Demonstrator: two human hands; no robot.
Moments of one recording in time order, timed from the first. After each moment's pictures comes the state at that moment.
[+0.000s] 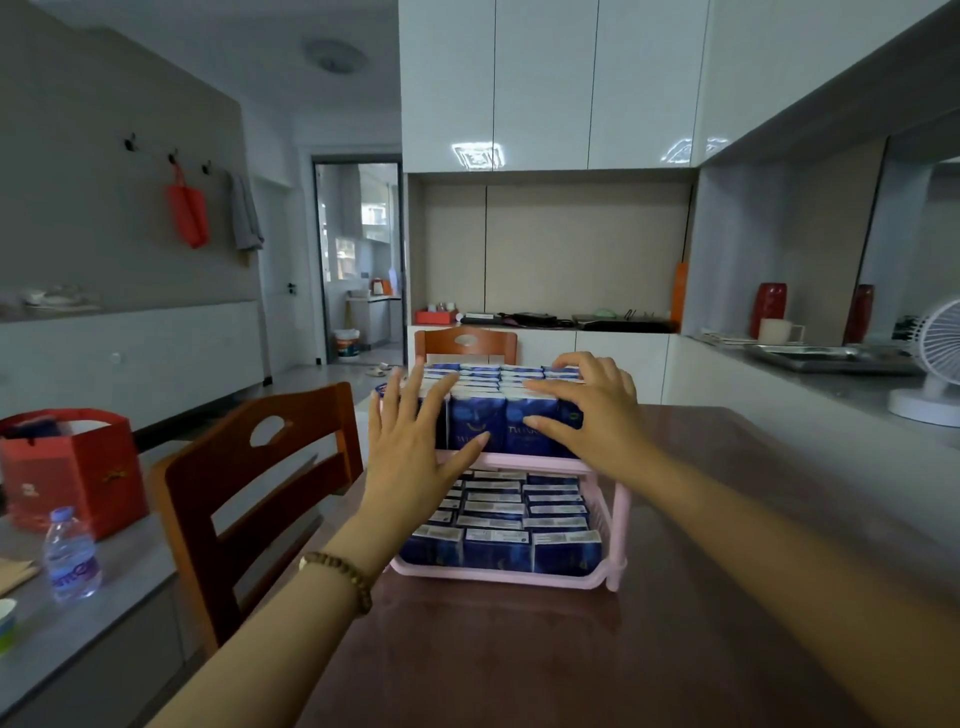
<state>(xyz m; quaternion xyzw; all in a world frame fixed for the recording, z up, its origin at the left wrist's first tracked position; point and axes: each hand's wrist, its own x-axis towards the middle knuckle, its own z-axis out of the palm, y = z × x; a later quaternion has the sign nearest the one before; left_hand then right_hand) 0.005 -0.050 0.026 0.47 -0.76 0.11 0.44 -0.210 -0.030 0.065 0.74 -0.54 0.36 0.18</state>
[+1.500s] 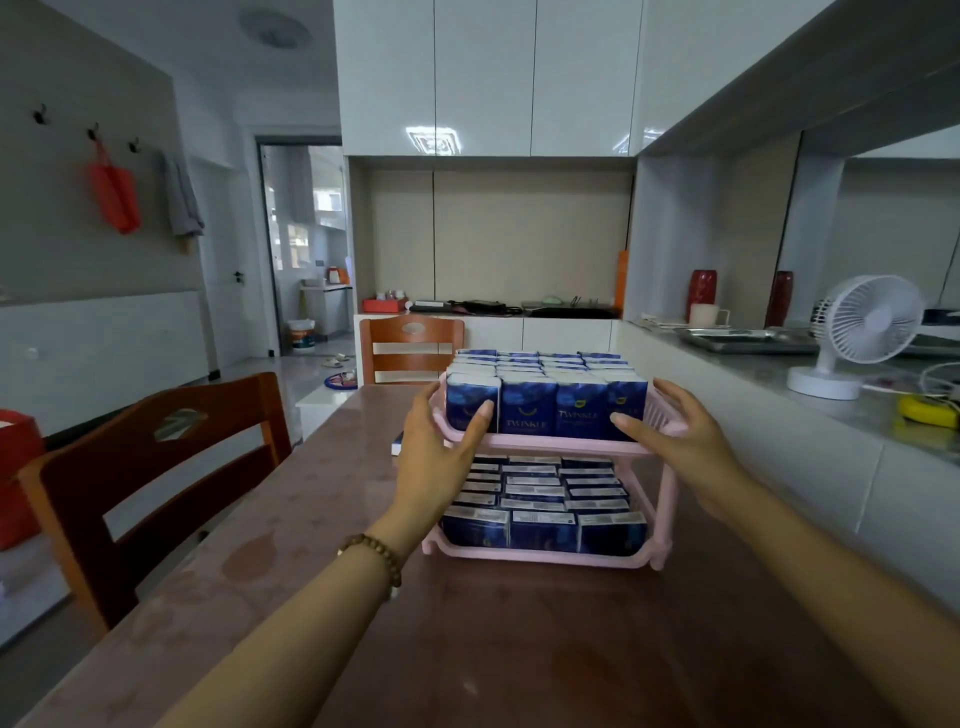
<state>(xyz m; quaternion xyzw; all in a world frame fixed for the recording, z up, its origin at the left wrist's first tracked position) -0.123 -0.026 0.013 0.40 -0.67 -0.25 0.58 -0.351 0.056 0.041 0.51 -0.57 0.62 -0.19</state>
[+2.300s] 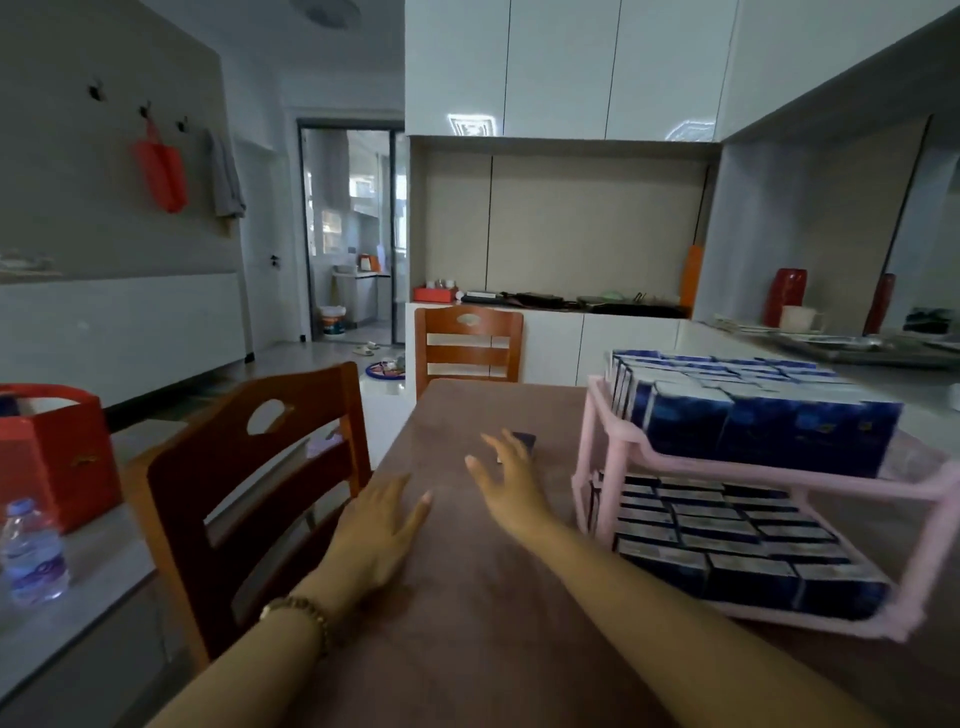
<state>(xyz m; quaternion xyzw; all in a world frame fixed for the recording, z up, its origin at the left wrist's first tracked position) 0.087 -0.137 -0.074 0.57 -0.76 -0.13 0.27 -0.086 -0.140 -0.049 0.66 -0.61 0.41 -0.16</state>
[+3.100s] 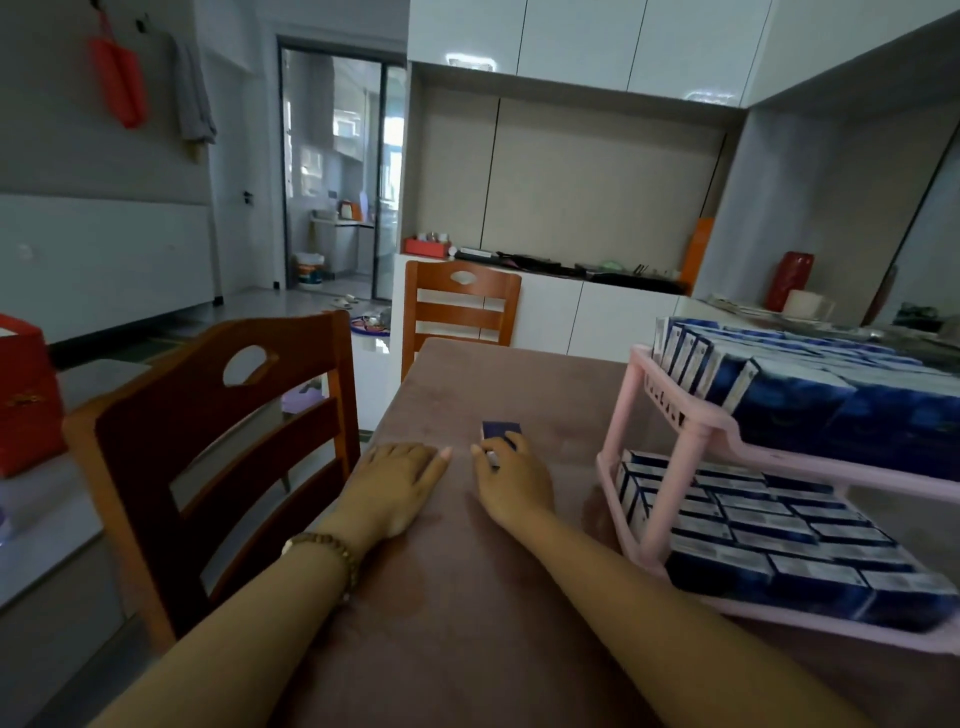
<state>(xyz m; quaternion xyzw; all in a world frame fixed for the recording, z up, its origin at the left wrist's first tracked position) 0.081 -0.195 -0.085 0.53 -0.81 -0.14 0.21 -0.078 -0.193 -0.098 0.63 -0.71 0.30 -0.06</state>
